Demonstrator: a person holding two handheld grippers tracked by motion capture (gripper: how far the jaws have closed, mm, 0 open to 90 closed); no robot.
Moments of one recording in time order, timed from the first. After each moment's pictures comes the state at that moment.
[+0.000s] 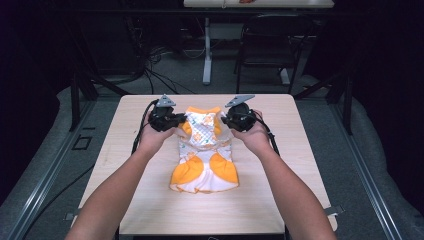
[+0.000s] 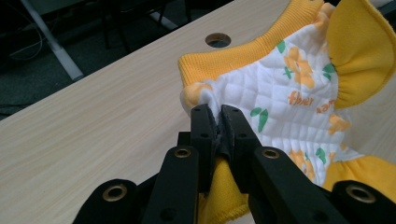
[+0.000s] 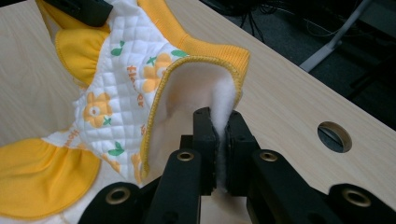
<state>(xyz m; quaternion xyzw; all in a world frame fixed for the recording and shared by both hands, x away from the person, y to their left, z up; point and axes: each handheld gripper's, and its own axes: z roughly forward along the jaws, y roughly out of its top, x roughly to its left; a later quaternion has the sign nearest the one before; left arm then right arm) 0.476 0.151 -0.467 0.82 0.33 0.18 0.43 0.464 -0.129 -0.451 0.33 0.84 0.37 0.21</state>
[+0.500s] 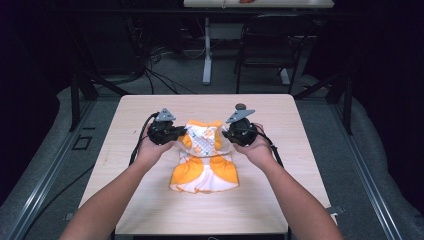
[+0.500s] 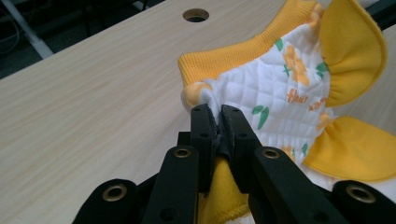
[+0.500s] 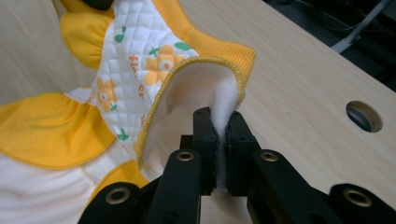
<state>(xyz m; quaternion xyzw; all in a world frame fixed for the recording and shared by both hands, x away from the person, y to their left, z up) 0.449 0.155 -0.493 0.83 0.32 0.16 0.43 0.435 -0.133 -0.479 0.31 0.86 0.36 0.20</state>
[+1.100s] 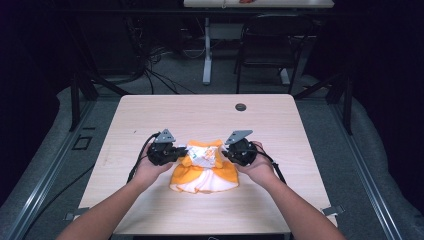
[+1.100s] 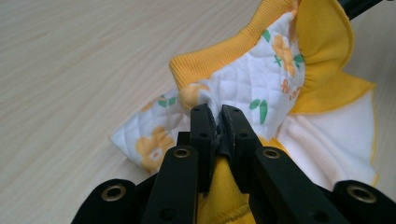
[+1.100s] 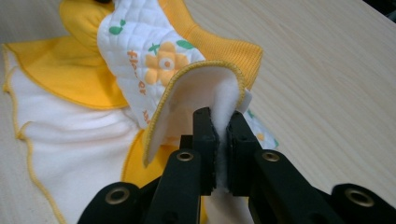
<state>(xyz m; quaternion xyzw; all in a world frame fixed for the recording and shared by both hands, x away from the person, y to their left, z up) 0.405 0.158 -0.532 0.85 0.29 0.11 0.42 0.394 -0.132 -0.515 0.28 0.88 0.34 0.17</state>
